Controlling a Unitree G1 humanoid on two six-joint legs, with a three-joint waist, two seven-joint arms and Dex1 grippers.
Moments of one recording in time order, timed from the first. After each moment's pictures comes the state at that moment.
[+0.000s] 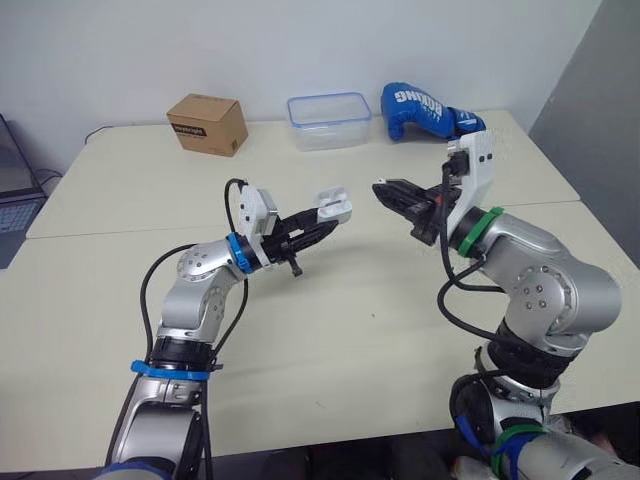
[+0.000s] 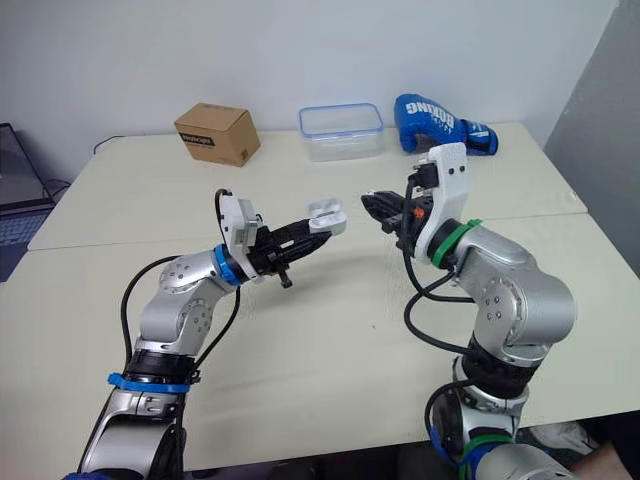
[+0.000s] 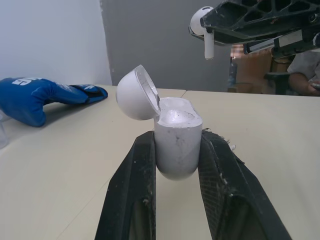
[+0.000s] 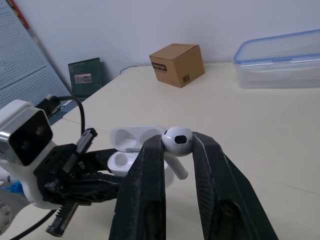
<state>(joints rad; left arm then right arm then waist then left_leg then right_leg) -0.57 0.36 0.01 0.16 -0.42 0.10 -0.99 -0.77 0.00 -0.27 -0.60 0.18 1.39 0.61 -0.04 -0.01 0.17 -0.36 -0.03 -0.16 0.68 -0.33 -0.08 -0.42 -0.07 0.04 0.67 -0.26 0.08</state>
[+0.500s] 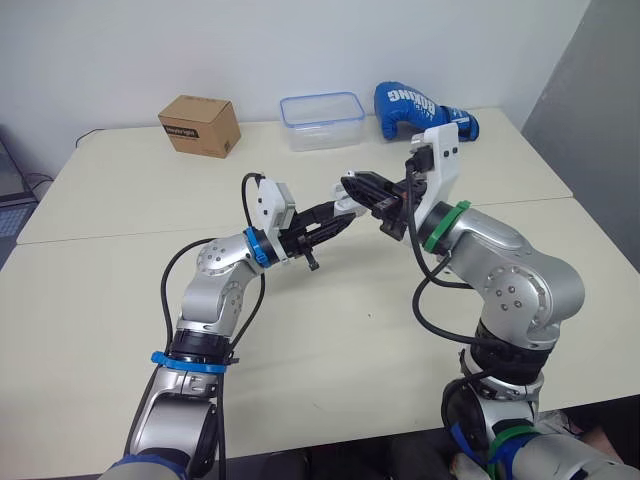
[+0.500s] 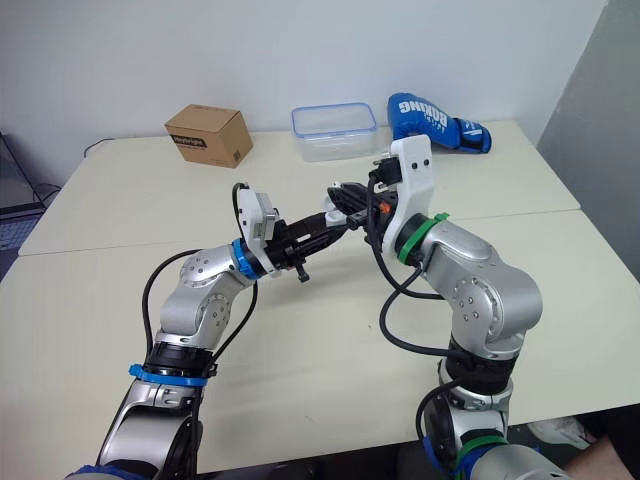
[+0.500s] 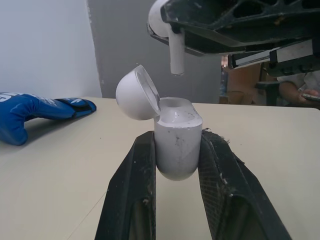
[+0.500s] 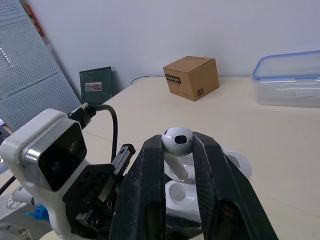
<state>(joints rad) -0.61 0.31 -0.01 0.17 -0.40 0.10 -0.96 -0.77 0.05 -0.17 -0.52 0.31 1.25 0.43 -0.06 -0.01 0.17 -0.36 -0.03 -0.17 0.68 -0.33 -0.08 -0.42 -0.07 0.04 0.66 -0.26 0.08</state>
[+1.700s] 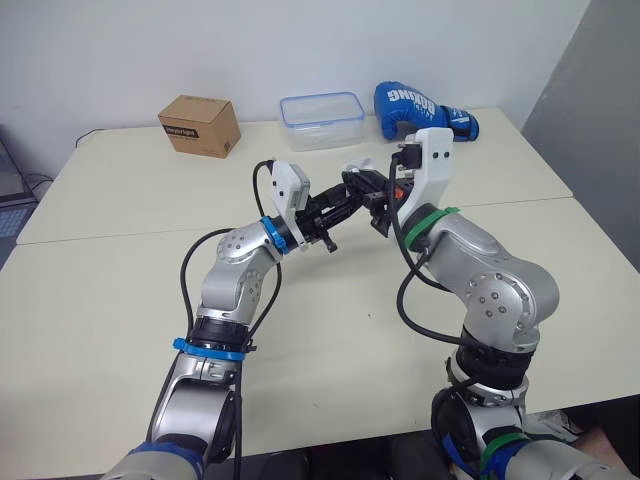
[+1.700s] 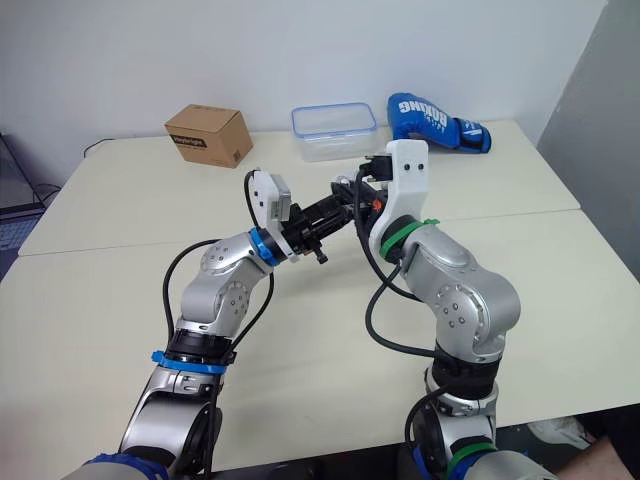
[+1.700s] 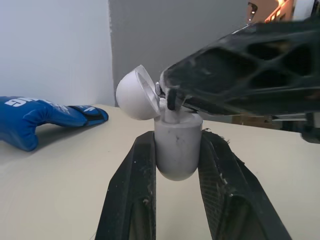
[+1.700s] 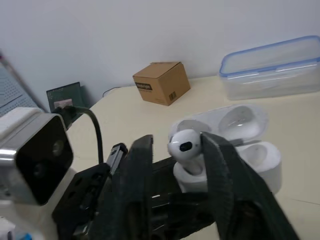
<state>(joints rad) -0.70 0.23 -0.01 0.22 -0.39 0.14 -0.84 -0.74 0.12 -0.13 -0.51 0.41 1.19 0.14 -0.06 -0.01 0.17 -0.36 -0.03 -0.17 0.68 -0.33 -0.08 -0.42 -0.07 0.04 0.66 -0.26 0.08</state>
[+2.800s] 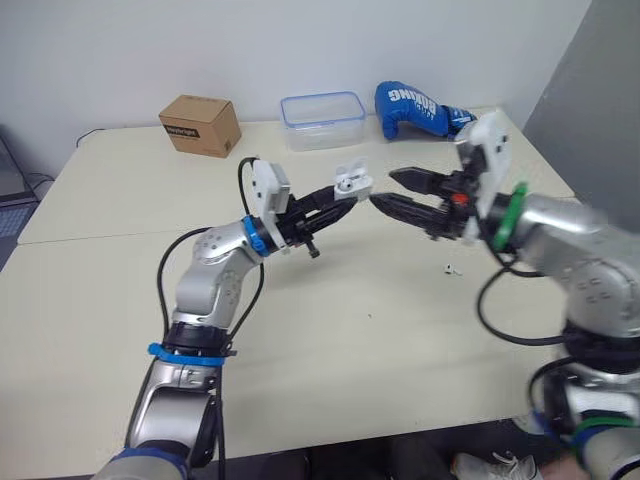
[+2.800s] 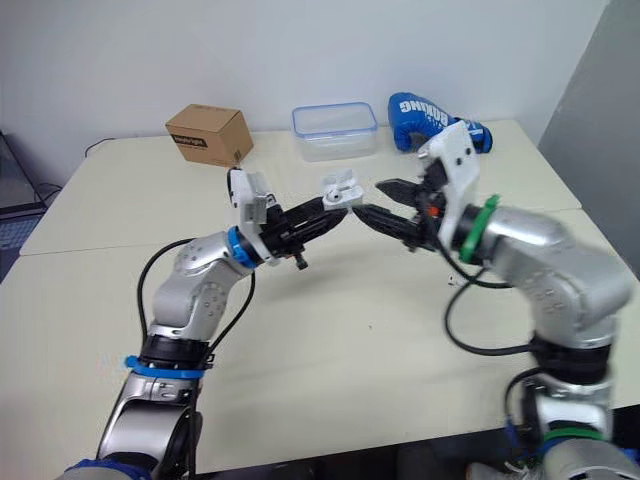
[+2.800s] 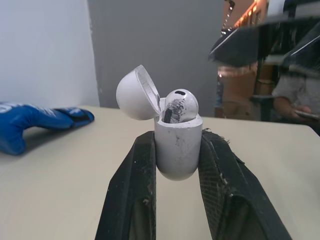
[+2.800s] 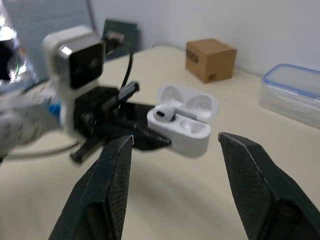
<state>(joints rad) -0.63 0.36 0.01 0.10 -0.50 0.24 -0.99 -0.78 -0.67 -0.12 -0.48 0.73 1.13 0.72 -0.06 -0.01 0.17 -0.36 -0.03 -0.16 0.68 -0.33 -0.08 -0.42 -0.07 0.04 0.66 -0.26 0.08</state>
